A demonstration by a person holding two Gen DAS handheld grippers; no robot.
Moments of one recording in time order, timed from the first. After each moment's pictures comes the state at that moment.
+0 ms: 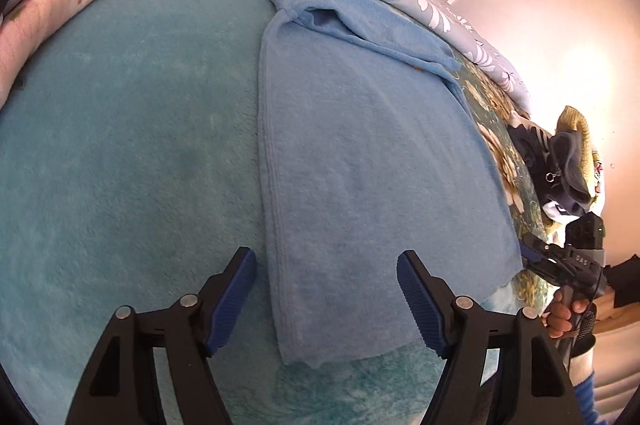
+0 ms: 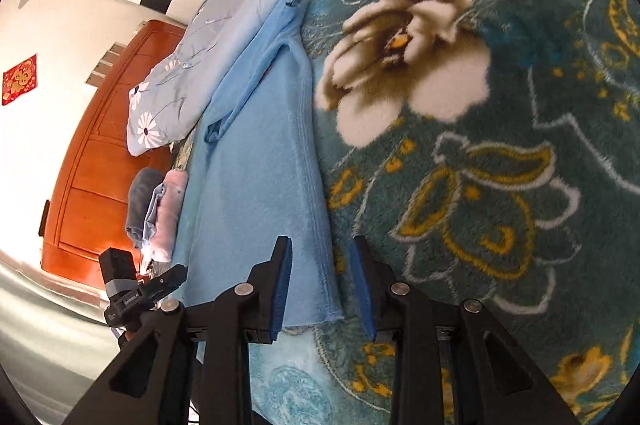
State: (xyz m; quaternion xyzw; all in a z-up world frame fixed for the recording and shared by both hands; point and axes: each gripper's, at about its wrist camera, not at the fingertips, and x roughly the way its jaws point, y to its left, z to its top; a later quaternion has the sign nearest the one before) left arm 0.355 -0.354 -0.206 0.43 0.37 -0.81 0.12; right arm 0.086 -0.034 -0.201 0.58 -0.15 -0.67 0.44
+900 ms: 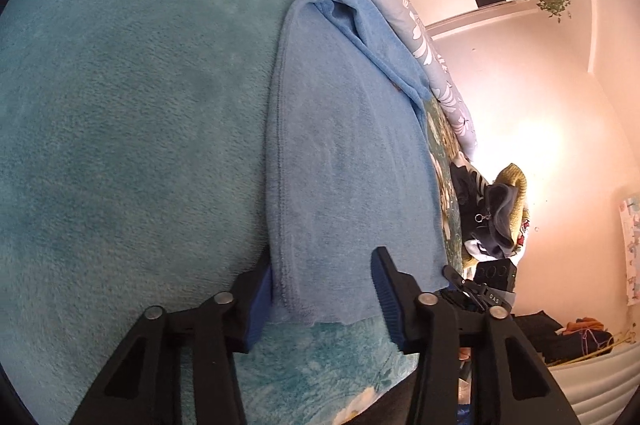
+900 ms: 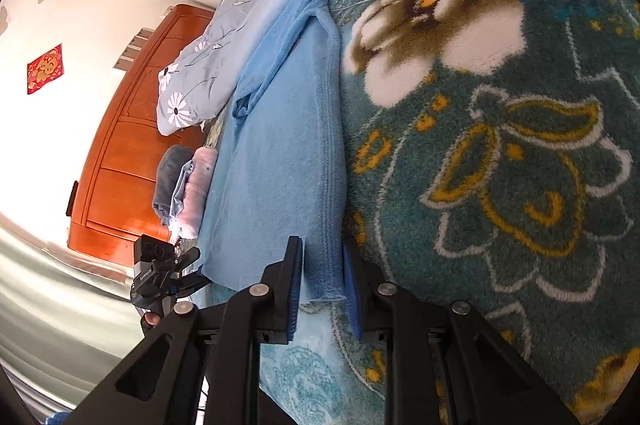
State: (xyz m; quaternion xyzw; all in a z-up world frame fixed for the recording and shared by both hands) left arm 0.381 -0.372 -0.231 0.36 0.53 -0.77 0.05; right arm 0.095 -0.026 -0.222 0.58 -0.18 -0.62 0.49
